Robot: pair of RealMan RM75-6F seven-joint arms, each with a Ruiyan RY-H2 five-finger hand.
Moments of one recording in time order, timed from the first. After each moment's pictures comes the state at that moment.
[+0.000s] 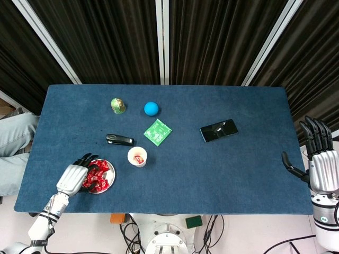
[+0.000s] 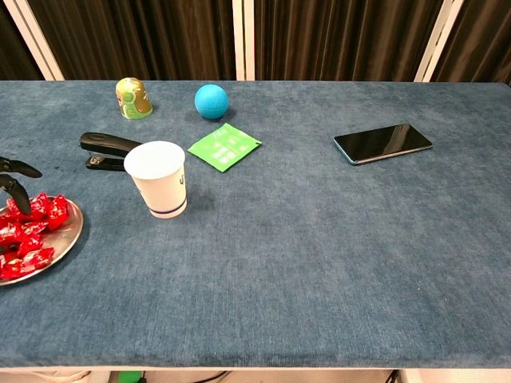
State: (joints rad) left arm -0.31 -1.40 0.08 -1.45 1.50 1.22 0.04; right arm 0.16 -1.14 0.19 -1.67 -1.64 1.71 0.11
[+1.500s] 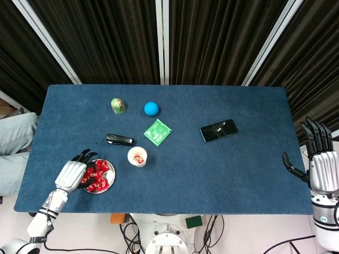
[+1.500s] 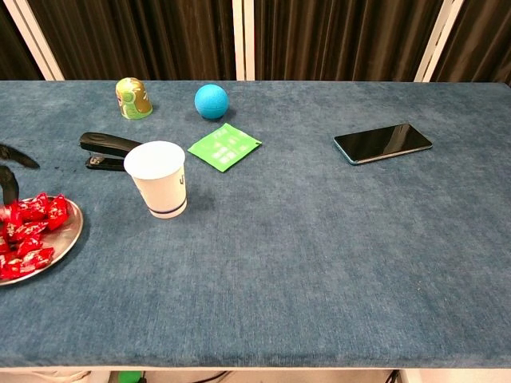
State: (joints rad) left arm -0.31 -1.37 0.03 -1.48 1.51 1.22 0.01; right arm 0.15 -1.16 0.19 -1.64 -1.64 1.71 0.13
